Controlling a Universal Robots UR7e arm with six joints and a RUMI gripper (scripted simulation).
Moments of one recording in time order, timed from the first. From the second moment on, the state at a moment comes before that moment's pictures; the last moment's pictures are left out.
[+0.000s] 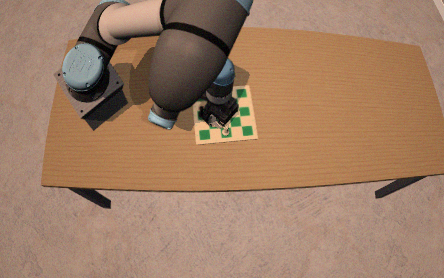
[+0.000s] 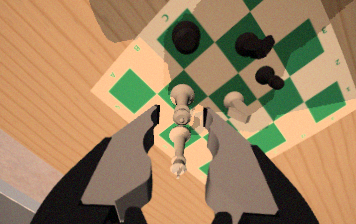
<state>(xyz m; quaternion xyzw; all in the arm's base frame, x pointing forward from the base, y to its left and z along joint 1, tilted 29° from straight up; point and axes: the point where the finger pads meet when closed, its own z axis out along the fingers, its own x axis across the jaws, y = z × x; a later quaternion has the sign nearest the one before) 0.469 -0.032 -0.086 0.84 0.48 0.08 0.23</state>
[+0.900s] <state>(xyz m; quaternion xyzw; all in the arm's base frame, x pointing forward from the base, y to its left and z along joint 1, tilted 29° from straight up) 0.442 -0.009 -0.021 0.84 0.48 0.08 0.23</state>
